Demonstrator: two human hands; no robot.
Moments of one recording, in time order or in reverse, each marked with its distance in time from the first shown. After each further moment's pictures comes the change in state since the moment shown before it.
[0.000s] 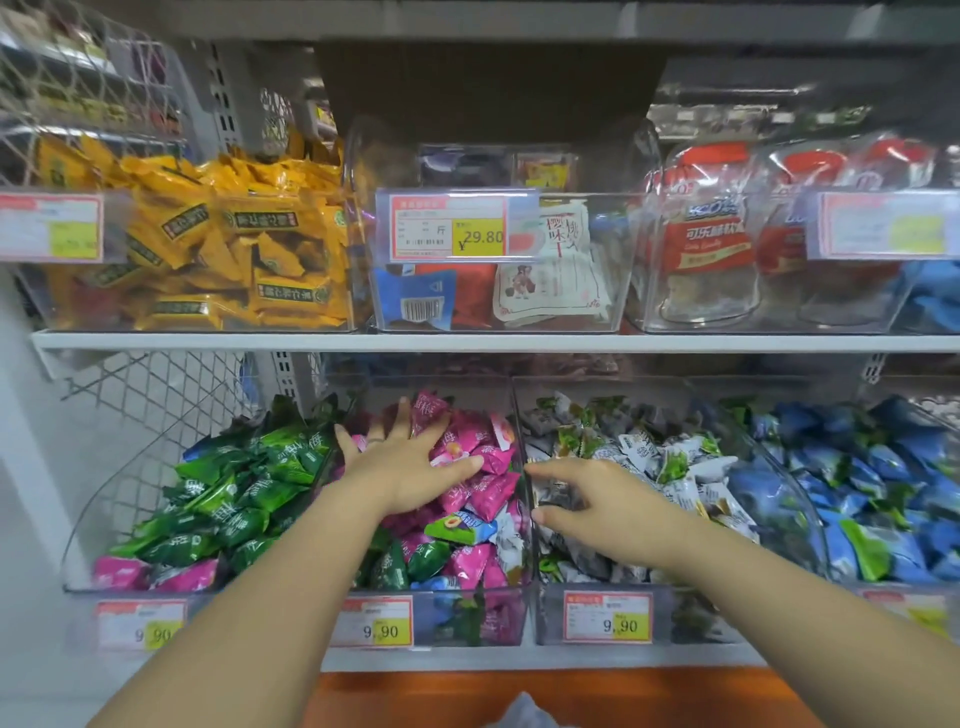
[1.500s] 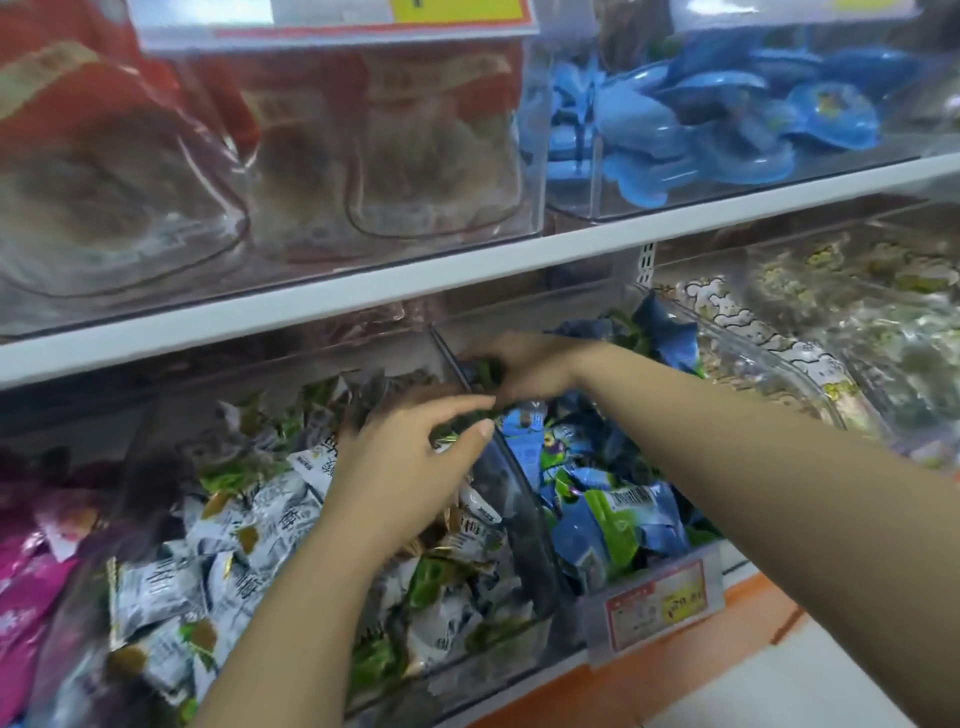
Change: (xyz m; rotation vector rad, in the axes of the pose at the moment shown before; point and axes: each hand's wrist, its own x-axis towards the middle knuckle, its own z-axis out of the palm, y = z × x) left_hand 0.035 0.271 0.046 -0.539 0.047 0.487; right_hand 0.038 0.258 -0.110 -0.077 -0.080 0.154
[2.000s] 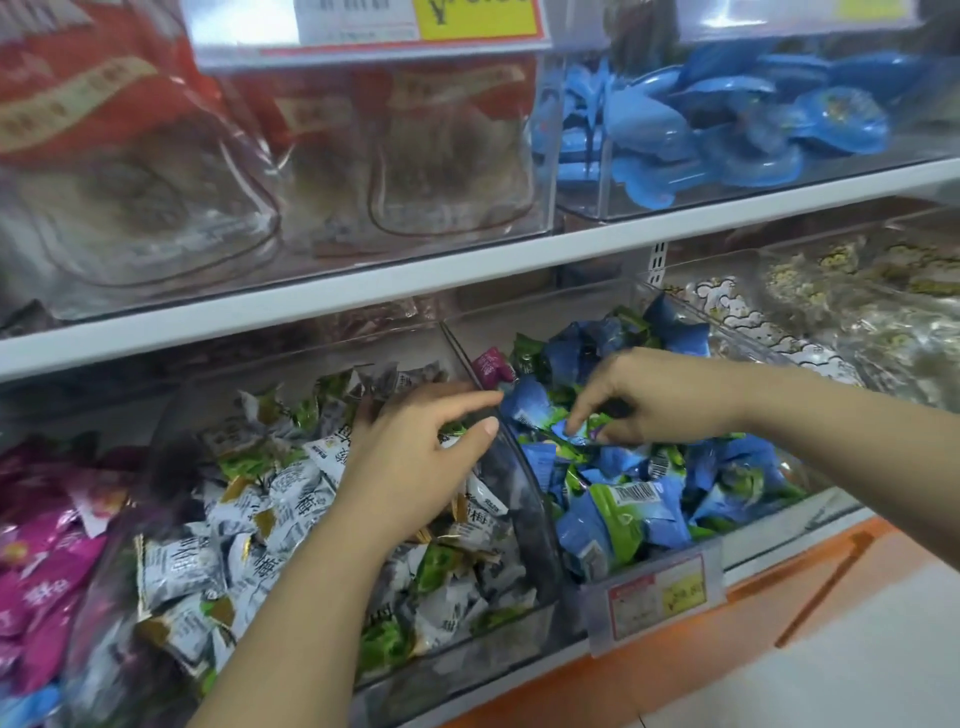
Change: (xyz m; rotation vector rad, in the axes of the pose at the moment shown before) left_hand -0.003 -0.002 0.002 -0.005 0.015 0.014; right_hand -0.097 0.021 -0.011 -0.195 -0.051 -0.012
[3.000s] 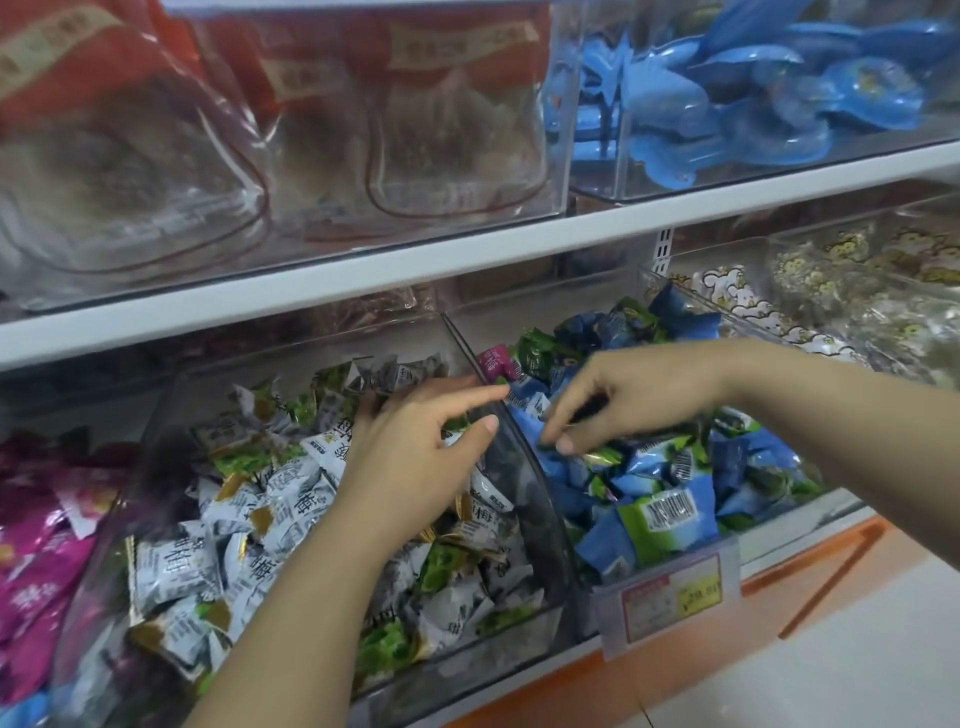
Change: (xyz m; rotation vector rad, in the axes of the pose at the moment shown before) left_hand 0.000 0.001 0.002 -0.009 0.013 0.012; right_hand 0.014 -0.017 -0.010 0.247 -0.247 0.029
